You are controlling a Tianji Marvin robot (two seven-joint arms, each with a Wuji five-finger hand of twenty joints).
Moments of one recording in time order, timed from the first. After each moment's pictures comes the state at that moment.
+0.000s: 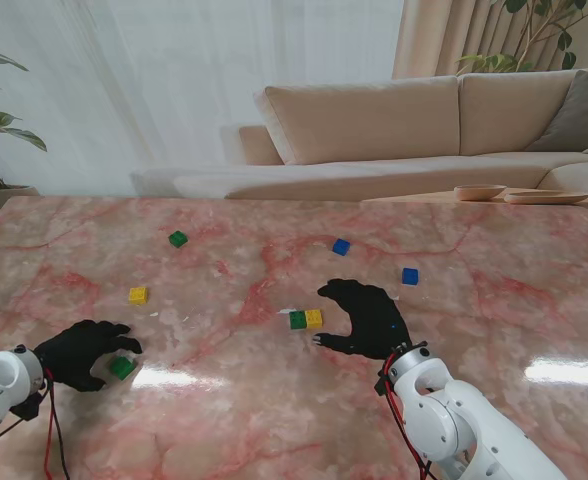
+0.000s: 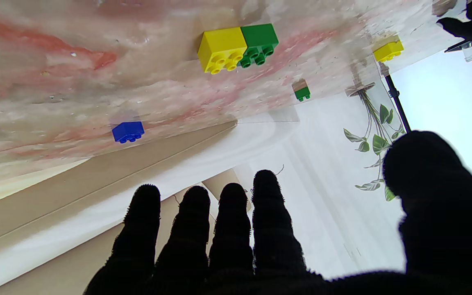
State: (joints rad) left arm 1.72 -0.97 -1.64 -1.49 1.01 -0.50 -0.43; right arm -1.66 -1.09 1.14 -1.63 -0.86 -0.05 -0.18; left_hand 0.60 -0.58 0.95 -0.10 0.13 -0.21 0.33 0.72 0.15 0.02 0.04 0.36 0.08 0.05 0.05 0.41 -0.06 0.03 0.15 0.58; right_hand 0.20 -0.42 0.69 -0.08 0.35 -0.01 0.16 0.60 0.32 -0.08 0.19 0.28 0.28 -0.11 0.13 0.33 0.07 -0.04 0.49 0.60
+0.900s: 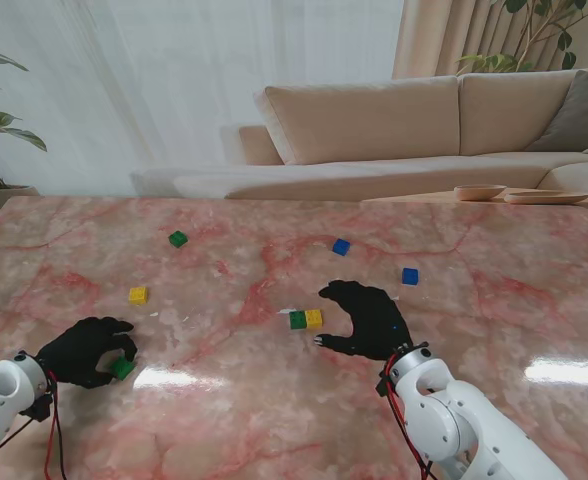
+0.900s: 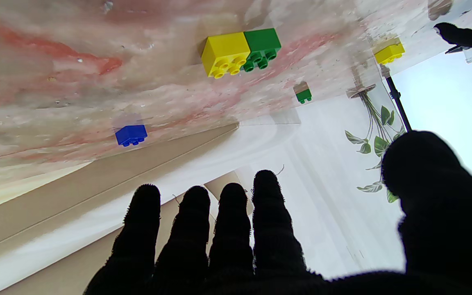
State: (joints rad) left arm 1.72 -0.99 -1.63 -1.41 1.00 -0.52 -0.24; right arm -1.66 -1.09 1.15 -1.63 -0.85 -0.05 -0.17; left_hand 0.57 -0.56 0.99 -0.11 0.26 -0.29 0.93 0.77 0.18 0.01 0.26 0.34 0.08 0.05 0.16 0.46 -0.05 0.03 0.26 0.58; right_hand 0.20 -0.42 0.70 -0.08 0.35 -0.01 0.16 0.59 0.32 -0.08 0.19 0.28 0.28 -0.11 0.13 0.33 0.07 -0.04 0.49 0.60
